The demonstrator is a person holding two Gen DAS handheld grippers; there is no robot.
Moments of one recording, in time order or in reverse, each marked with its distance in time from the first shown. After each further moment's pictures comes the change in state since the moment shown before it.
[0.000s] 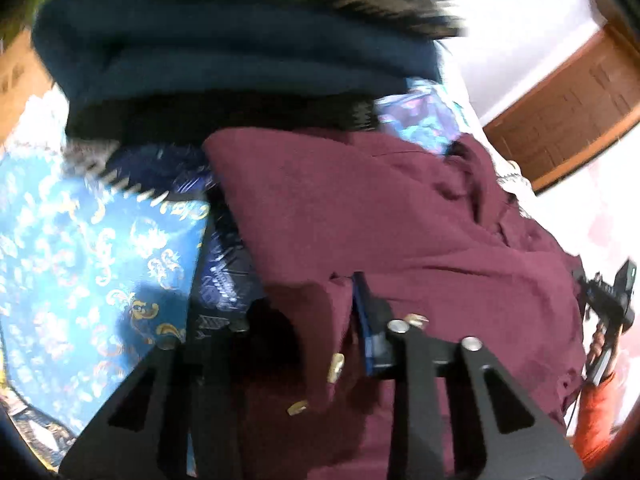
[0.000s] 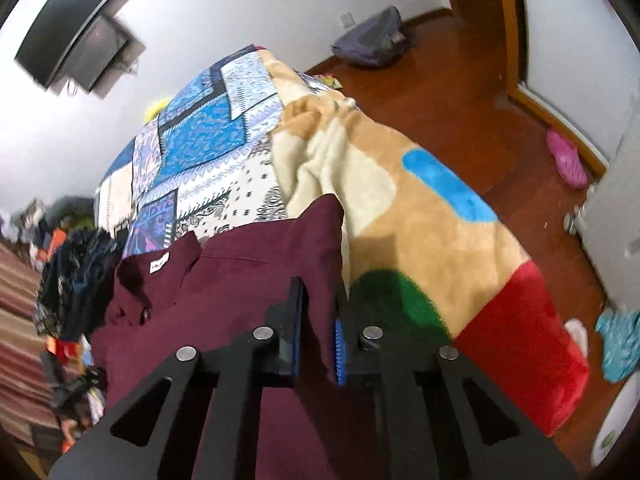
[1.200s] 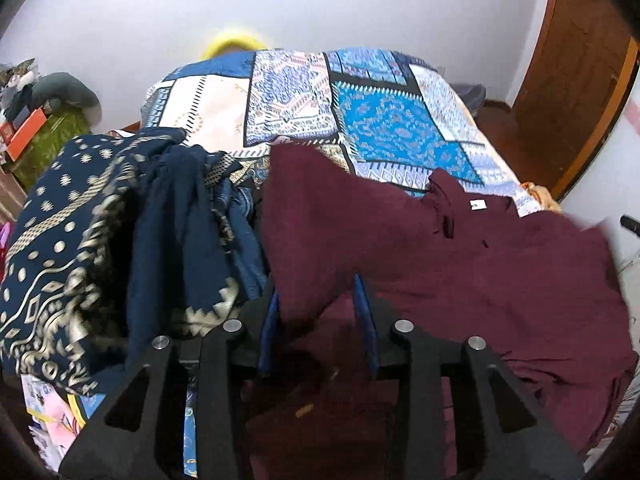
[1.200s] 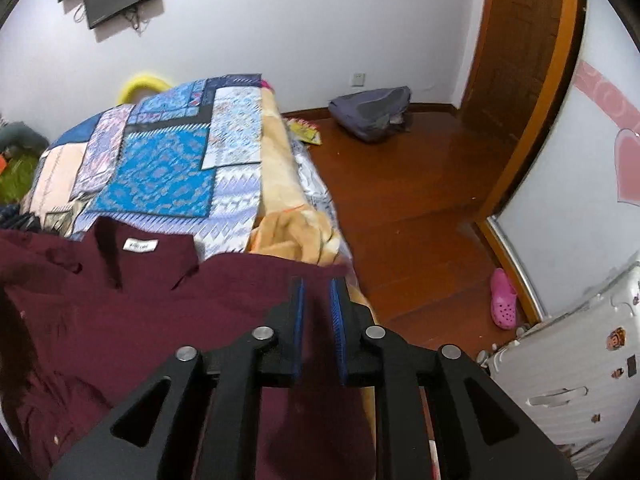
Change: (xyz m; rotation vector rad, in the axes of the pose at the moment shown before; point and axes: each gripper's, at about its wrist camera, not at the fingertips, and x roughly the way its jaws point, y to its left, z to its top) left arm 0.010 -0.144 0.138 0.263 -0.139 0.295; right arm 0.031 0.055 0.117 -0.345 -0.106 -0.272
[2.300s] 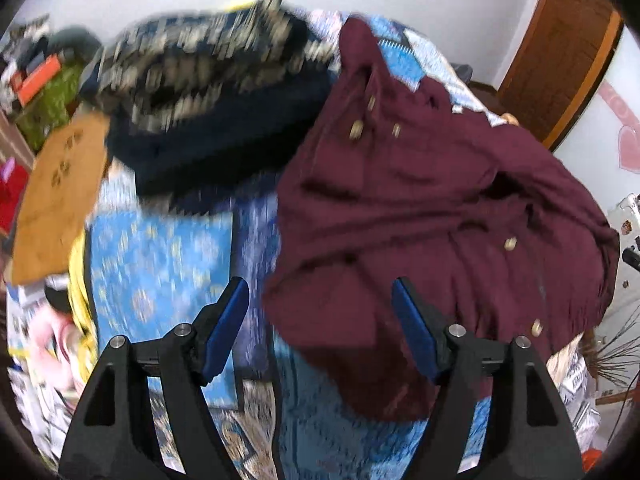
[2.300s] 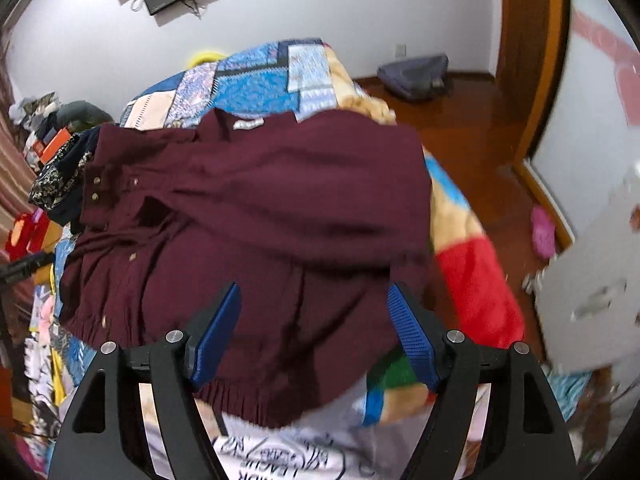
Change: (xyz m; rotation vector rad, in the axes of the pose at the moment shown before) left arm -0.084 0.058 -0.186 -0.046 0.096 -0.067; right arm -0.107 0.025 -0.183 0.036 0.065 0.189
